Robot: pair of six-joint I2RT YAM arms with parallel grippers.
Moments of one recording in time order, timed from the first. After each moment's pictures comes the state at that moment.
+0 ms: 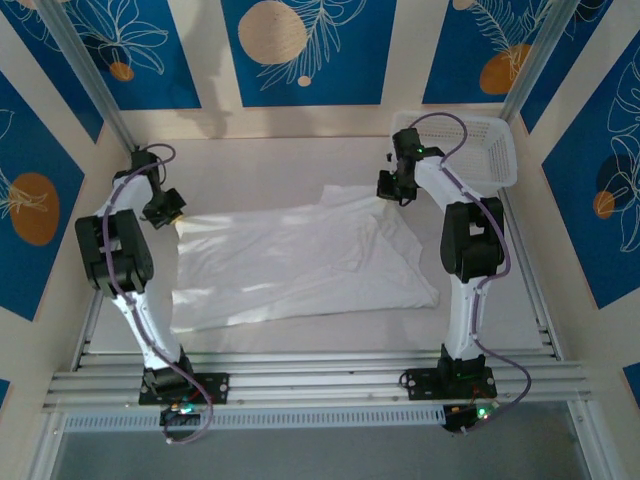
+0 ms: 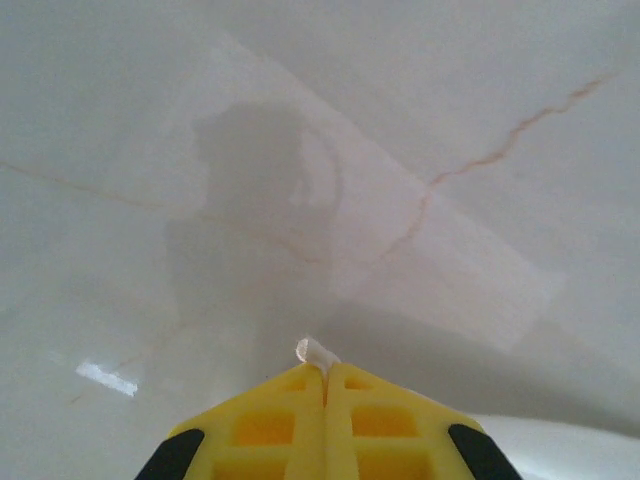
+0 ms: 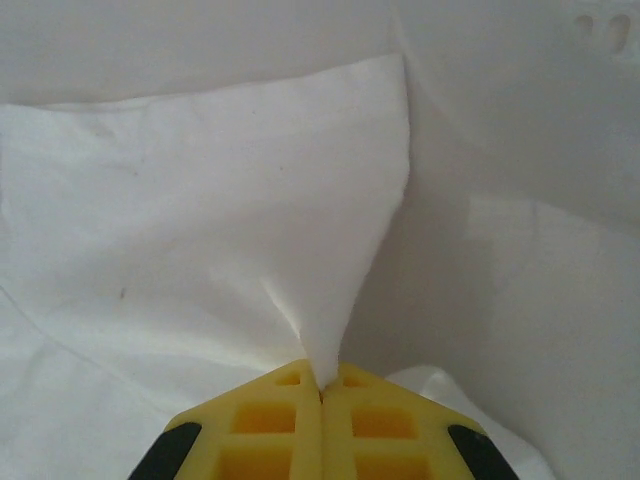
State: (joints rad) left arm 0.21 1.99 1.55 -0.80 0.08 -0.45; right arm 0.17 2.11 1.76 -0.83 -0.15 0.28
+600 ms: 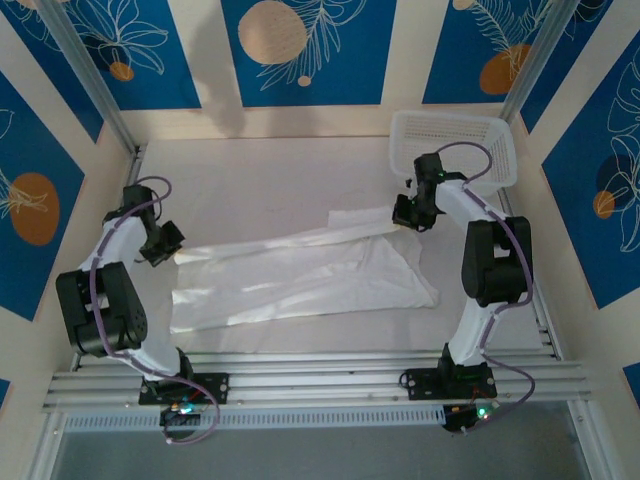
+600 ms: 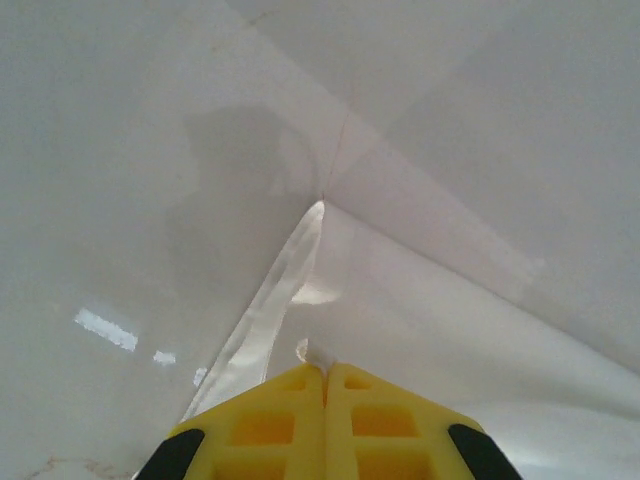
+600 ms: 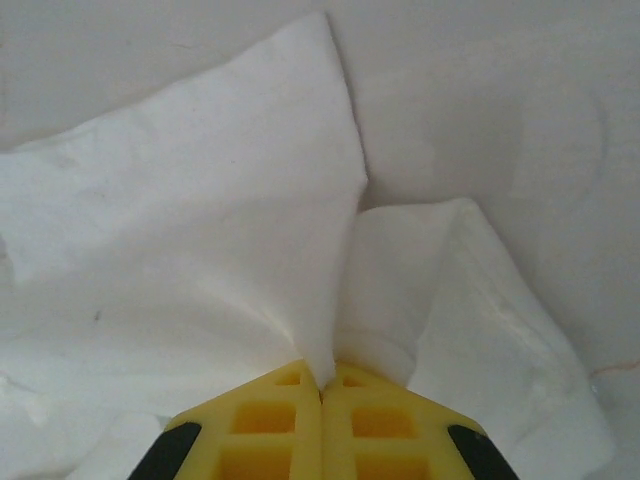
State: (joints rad) left arm 0.23 1.55 1.06 -0.76 0.10 -0.48; right arm 0.10 1.85 1.37 -0.78 -0.24 0.34
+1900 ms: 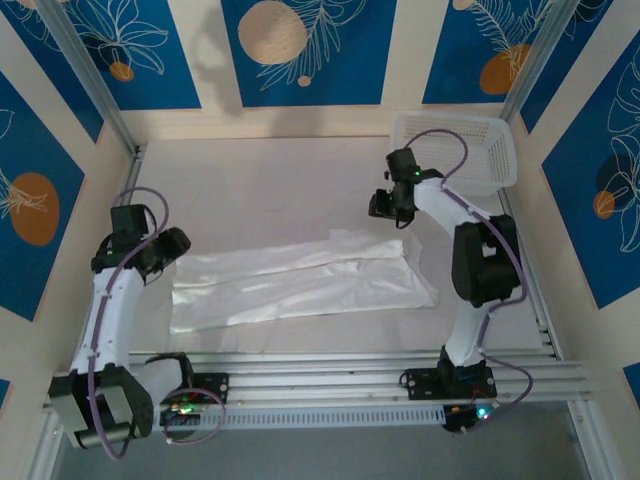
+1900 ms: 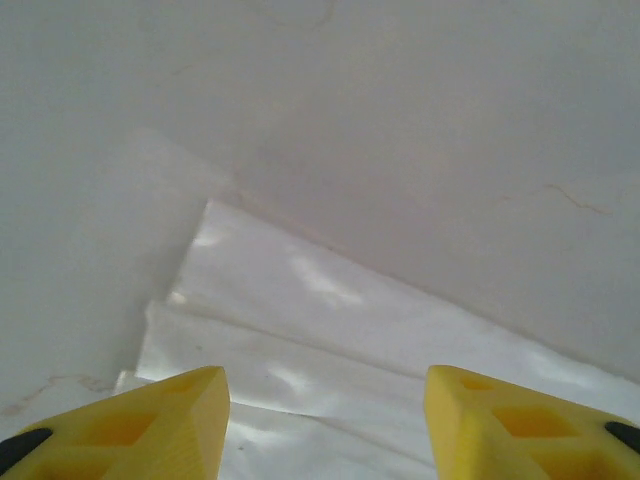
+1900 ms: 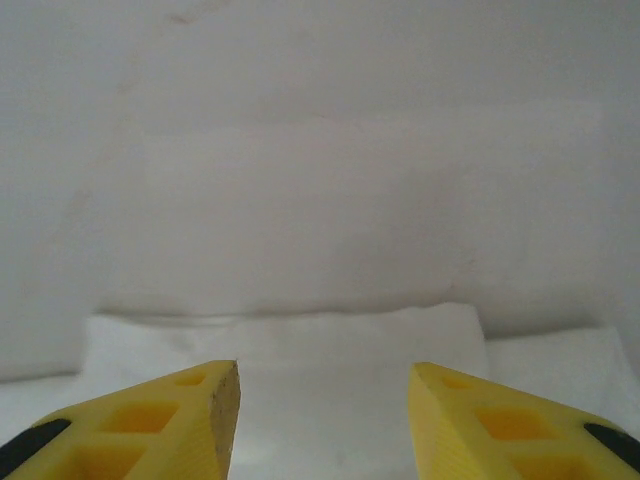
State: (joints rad) left arm 0.16 1.06 0.87 -0.74 0.15 -0.46; right arm 0.24 1.91 1.42 -0.71 -0.08 0.35
